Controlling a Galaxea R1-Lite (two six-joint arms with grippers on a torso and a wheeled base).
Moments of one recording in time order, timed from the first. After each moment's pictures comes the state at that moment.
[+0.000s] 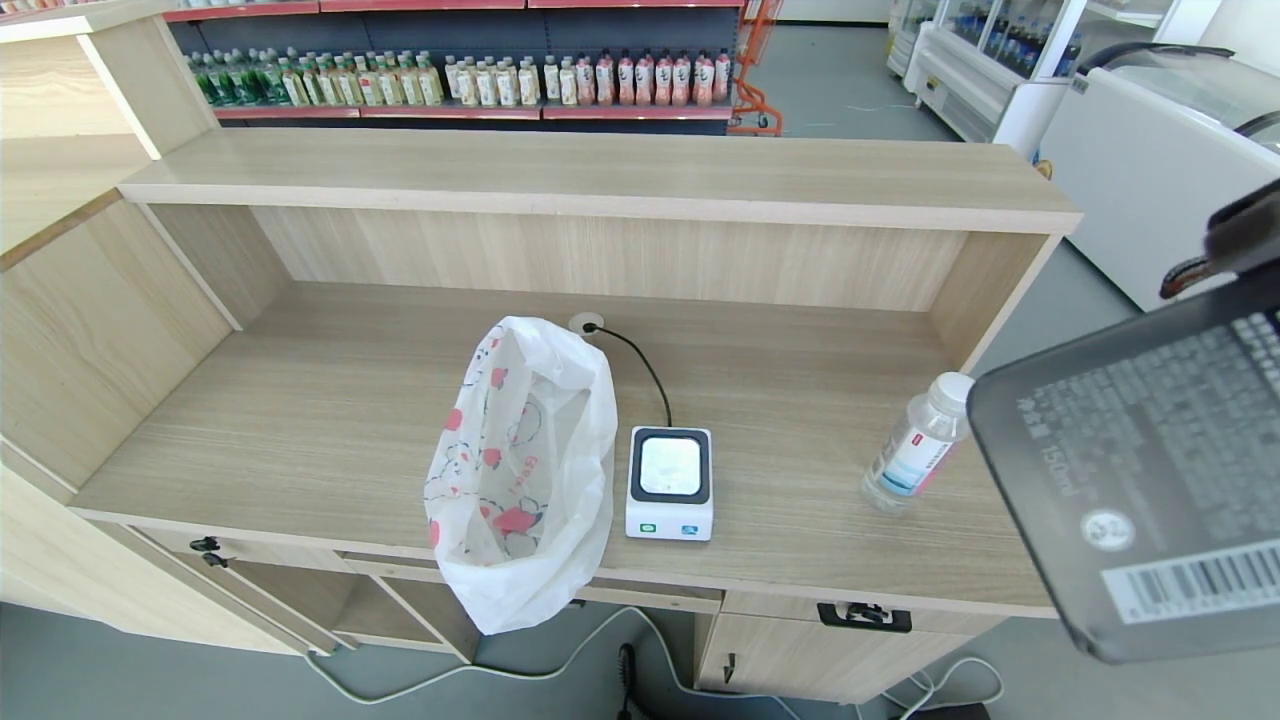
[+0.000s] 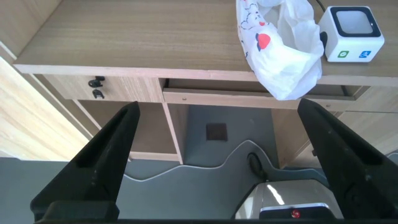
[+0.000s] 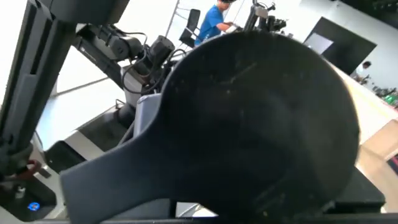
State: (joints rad) left arm -0.01 0.00 0.00 0.04 -0.04 0.03; right arm 0.54 1.31 -0.96 -0.57 1.44 -0.55
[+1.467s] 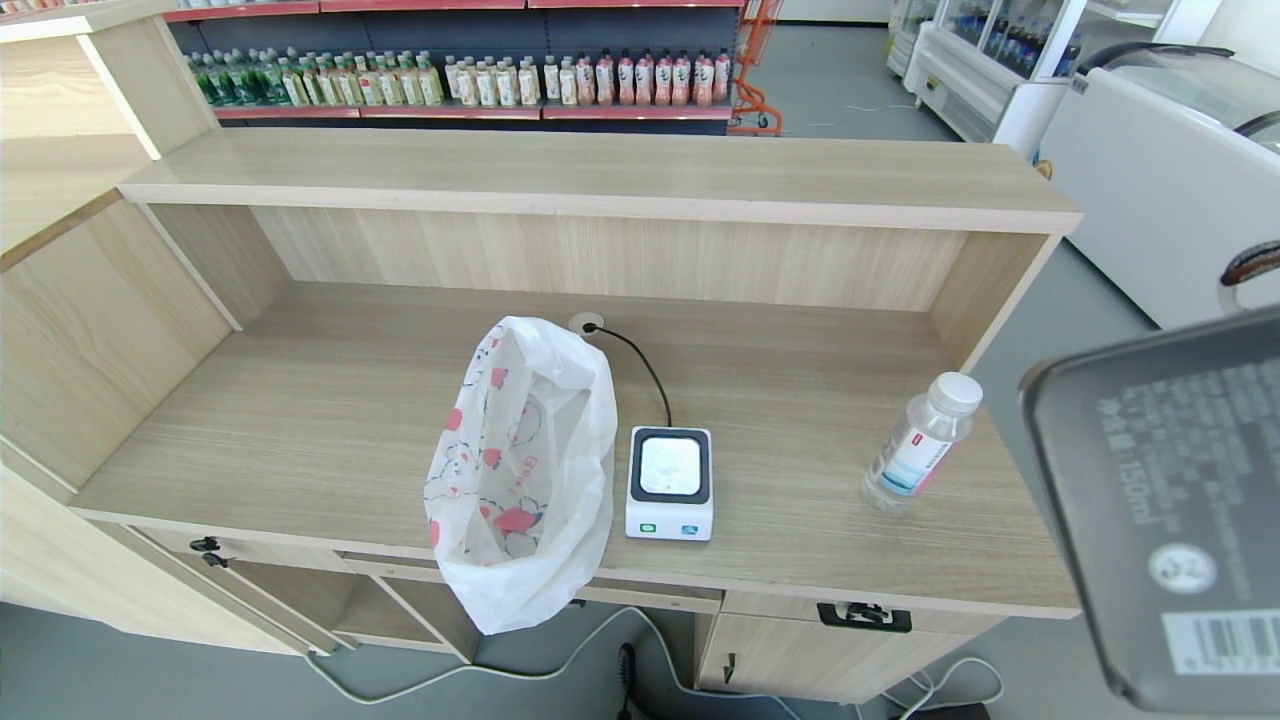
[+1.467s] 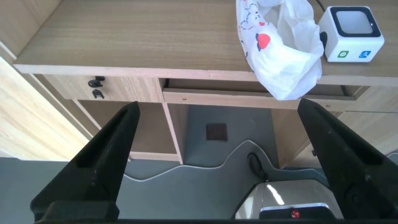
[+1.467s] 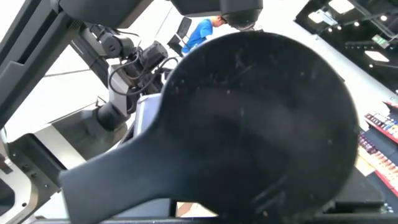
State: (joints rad) left arm -0.01 0.00 0.00 0.04 -0.04 0.03; right arm 0.59 1.27 -0.91 -0.68 1.41 -0.63
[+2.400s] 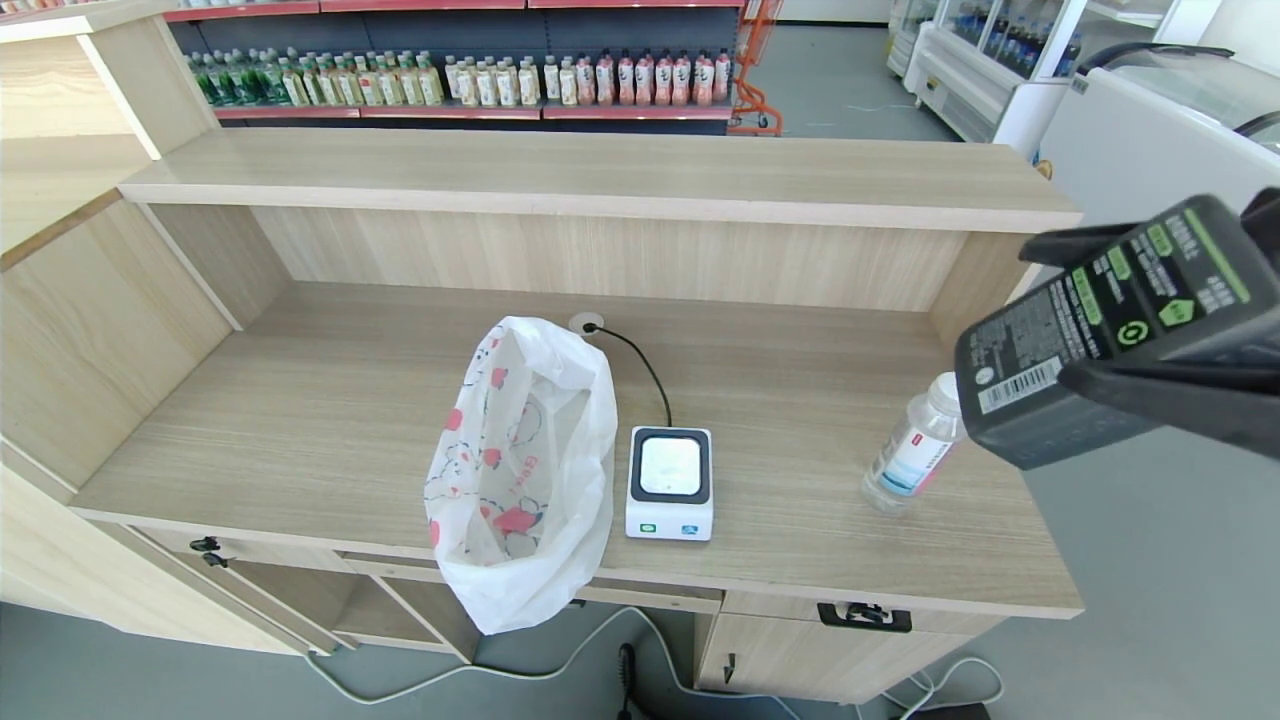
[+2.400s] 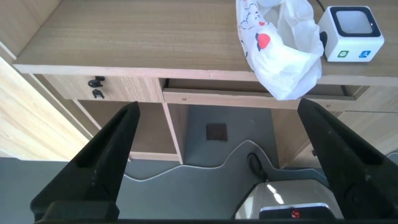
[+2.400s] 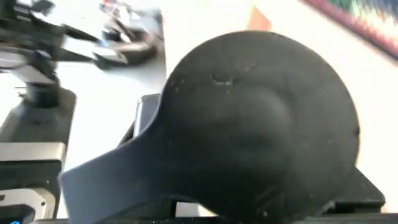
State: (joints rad) left arm -0.01 0.00 0.00 0.04 -0.04 0.03; right arm 0.28 1.20 -0.92 -0.25 0.95 -0.42
